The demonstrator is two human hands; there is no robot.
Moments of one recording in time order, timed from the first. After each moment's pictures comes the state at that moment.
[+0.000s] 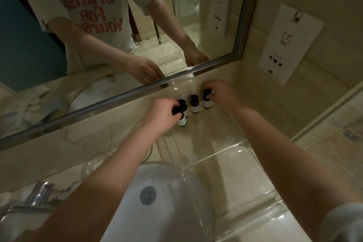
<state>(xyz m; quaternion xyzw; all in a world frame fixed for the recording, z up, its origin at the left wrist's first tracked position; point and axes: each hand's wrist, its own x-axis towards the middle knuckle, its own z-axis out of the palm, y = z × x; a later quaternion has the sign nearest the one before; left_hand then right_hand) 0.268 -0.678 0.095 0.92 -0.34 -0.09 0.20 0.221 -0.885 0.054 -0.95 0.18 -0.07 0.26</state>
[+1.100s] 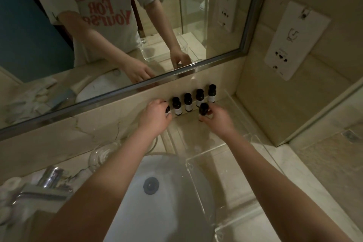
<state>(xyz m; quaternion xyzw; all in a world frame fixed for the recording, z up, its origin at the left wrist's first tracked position) 0.275 -0.638 0.069 0.94 -0.31 -0.07 0.12 0.170 -0.808 0.010 -0.87 0.24 -0.09 0.41</state>
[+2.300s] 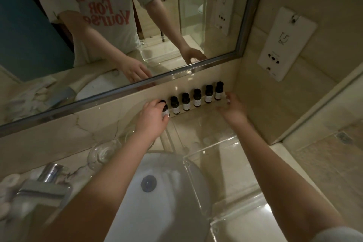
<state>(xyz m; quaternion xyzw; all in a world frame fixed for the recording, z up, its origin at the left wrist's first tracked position) 0.258 -0.625 0.072 0.94 -0.31 -0.05 0.14 0.159 -0.854 0.022 -0.81 0.37 -0.11 0.43</state>
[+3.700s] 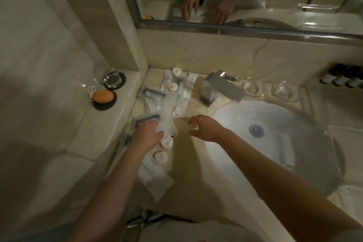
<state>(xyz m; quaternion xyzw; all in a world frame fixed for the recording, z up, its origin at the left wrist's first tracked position) 0.121 -0.097 0.013 0.96 0.08 -0.20 0.19 0.148 -0.304 0.012 -0.93 -0.16 0.25 0.20</state>
